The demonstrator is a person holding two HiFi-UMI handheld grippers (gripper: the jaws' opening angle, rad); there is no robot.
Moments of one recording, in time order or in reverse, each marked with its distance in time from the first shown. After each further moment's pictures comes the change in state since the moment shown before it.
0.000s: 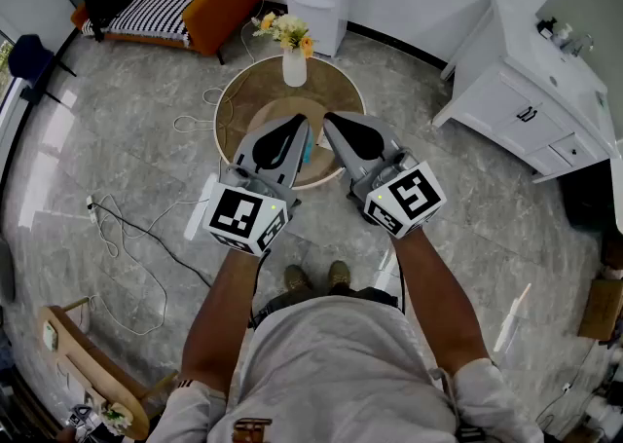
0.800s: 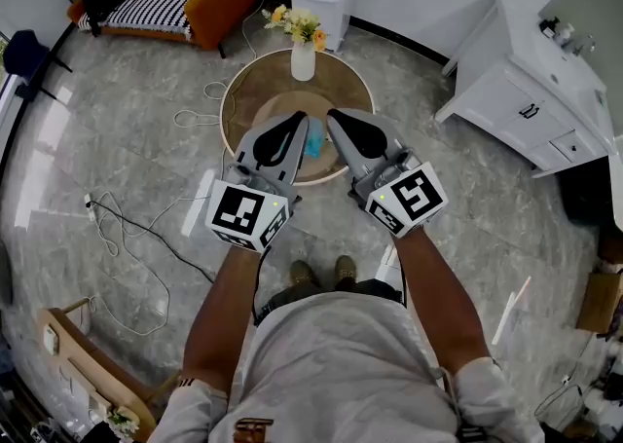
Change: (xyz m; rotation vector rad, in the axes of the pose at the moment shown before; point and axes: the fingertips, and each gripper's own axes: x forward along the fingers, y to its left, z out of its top) left arm -0.031 0.045 -0.010 -0.008 -0.004 0.006; right arm 0.039 0.029 -0.006 -0.043 0.005 -0.028
